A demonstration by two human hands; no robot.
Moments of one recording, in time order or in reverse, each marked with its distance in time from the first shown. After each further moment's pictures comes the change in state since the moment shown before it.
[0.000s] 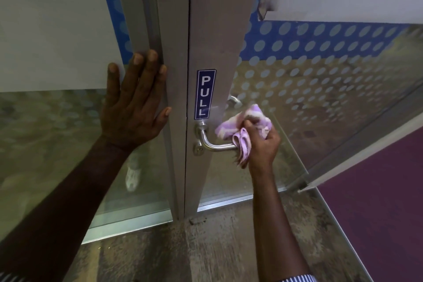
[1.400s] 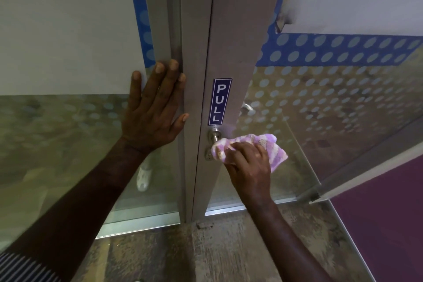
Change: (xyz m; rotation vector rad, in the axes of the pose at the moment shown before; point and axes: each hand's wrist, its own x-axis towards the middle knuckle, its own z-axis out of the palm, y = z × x) left_hand 0.000 0.001 0.000 -0.007 -0.001 -0.004; right_hand -0.047 0.022 -0.005 -1.112 -0.324 -1.006
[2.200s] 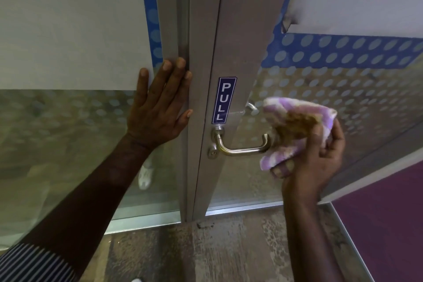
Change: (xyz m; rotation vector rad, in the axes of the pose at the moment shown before) left_hand 0.000 0.000 0.000 0.000 0.012 0.007; right_hand 0.058 0.000 -0.087 0.836 0.570 0.975
